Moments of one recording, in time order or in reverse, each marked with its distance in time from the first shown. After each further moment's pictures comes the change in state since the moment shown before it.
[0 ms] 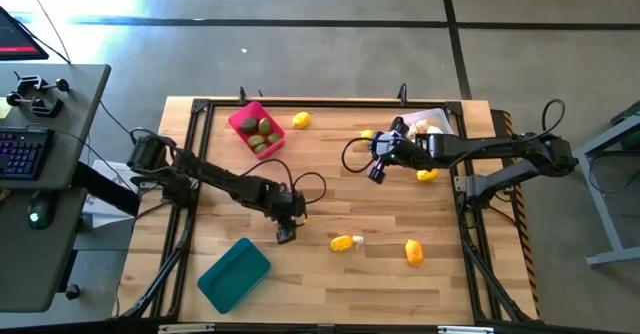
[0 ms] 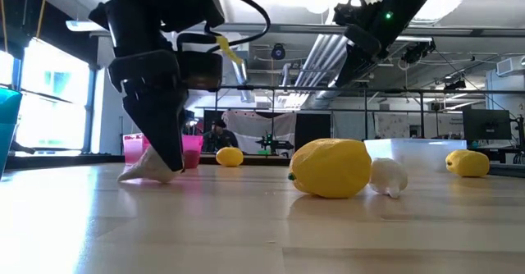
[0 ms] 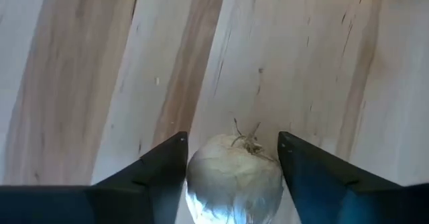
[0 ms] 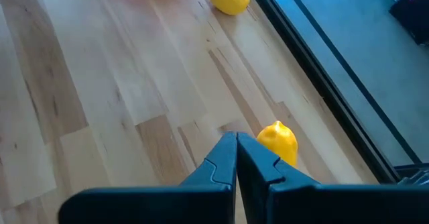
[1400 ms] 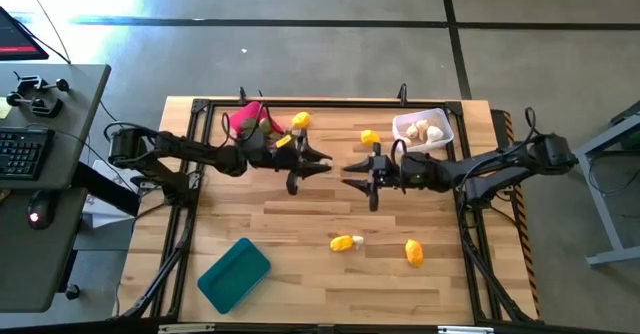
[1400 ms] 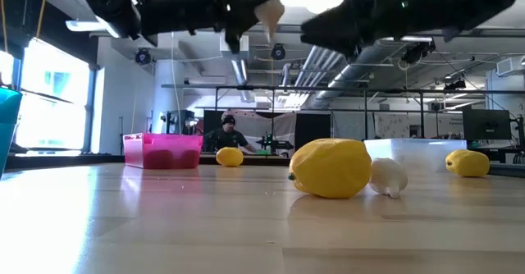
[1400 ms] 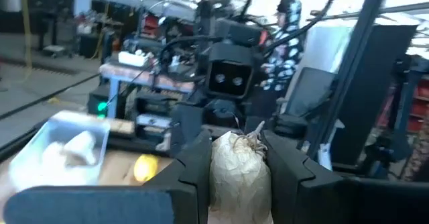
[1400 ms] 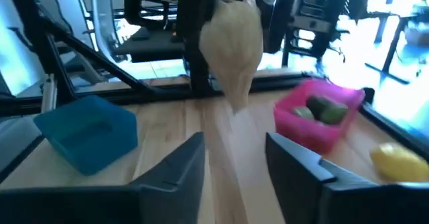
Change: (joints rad) left arm 0.332 -0.195 -0.210 1.306 0.284 0.194; right arm 0.143 0.005 -0.383 1.124 -0.339 -0.047
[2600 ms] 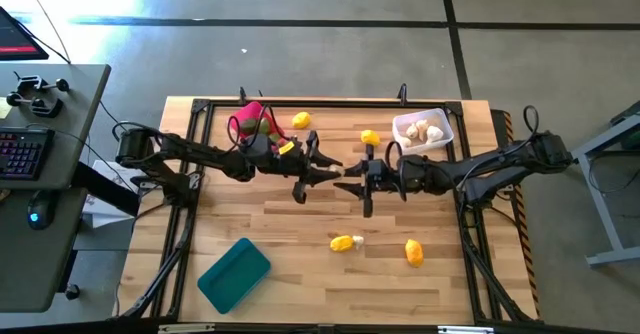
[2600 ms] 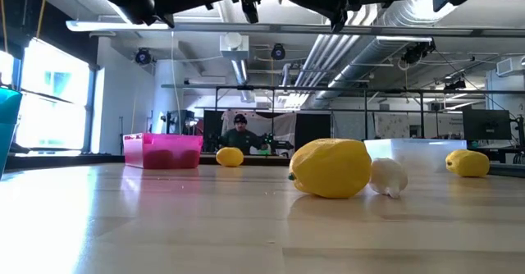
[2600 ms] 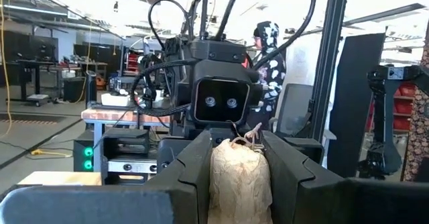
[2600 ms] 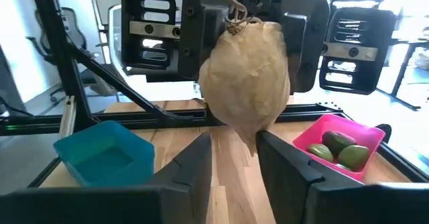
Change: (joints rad) left arm -0.091 0.070 0.129 0.071 -0.039 0.096; right arm 0.075 0.044 0.162 -0.059 0.051 -0.039
